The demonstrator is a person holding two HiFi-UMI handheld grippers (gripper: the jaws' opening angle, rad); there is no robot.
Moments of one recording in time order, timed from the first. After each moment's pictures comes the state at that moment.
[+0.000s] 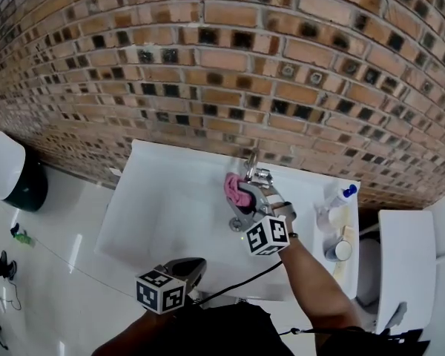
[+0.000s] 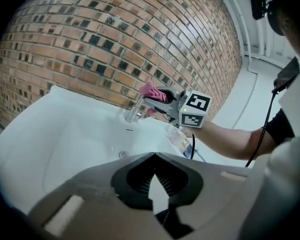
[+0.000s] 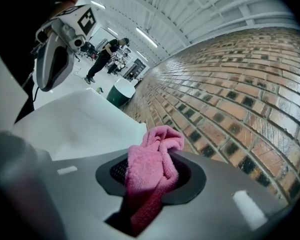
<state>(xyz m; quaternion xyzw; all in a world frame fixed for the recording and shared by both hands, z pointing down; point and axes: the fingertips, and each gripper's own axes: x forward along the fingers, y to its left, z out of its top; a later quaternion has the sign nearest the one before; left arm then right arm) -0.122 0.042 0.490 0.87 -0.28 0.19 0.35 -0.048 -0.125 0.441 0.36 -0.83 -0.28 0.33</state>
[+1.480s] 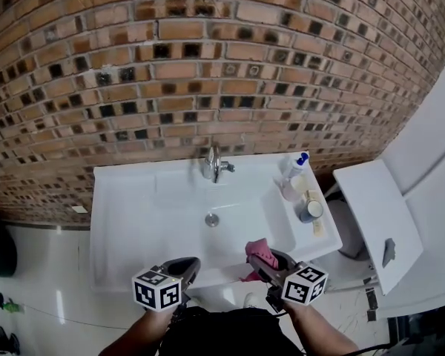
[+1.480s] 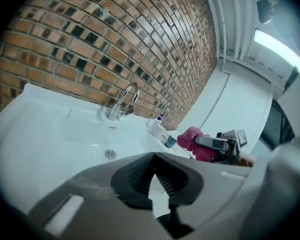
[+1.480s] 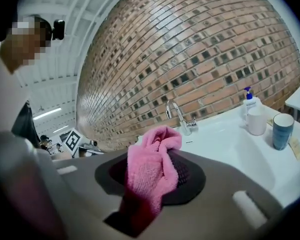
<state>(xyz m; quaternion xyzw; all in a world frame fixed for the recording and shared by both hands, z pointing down) -0.151 0.056 0.491 0.92 -0.13 0.18 0.32 -0.019 0.116 0.447 0.57 -0.77 0.29 -0.03</state>
